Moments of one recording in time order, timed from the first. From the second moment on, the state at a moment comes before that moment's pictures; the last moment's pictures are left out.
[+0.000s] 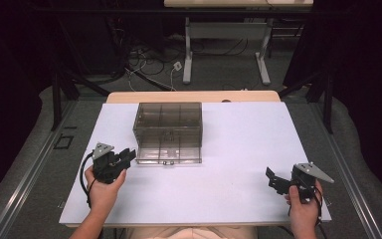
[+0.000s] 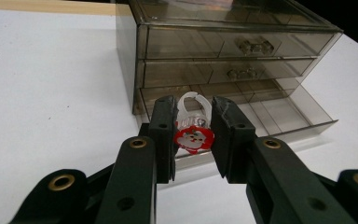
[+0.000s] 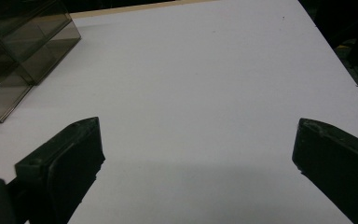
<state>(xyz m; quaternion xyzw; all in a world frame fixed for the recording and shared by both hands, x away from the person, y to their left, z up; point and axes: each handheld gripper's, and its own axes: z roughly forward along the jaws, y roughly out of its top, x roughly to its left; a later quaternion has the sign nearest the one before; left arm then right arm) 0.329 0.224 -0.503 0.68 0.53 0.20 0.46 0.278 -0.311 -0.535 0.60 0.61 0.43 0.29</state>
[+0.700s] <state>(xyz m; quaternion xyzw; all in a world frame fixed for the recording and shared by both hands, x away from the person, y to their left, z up) 0.353 0.209 -0.508 0.68 0.54 0.18 0.46 0.280 -0.315 -0.537 0.60 0.61 0.43 0.29</state>
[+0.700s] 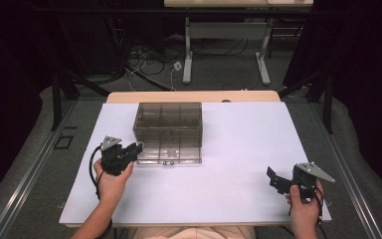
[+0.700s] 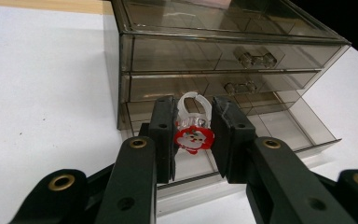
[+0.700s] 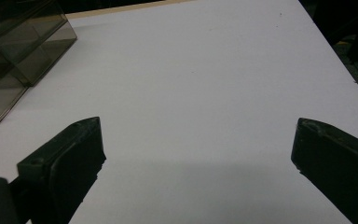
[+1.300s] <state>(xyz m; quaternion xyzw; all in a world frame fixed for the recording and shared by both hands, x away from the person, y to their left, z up) 0.365 0.190 -0.516 0.70 0.53 0.17 0.44 0.276 -0.317 -0.536 0.60 0.60 0.43 0.29</state>
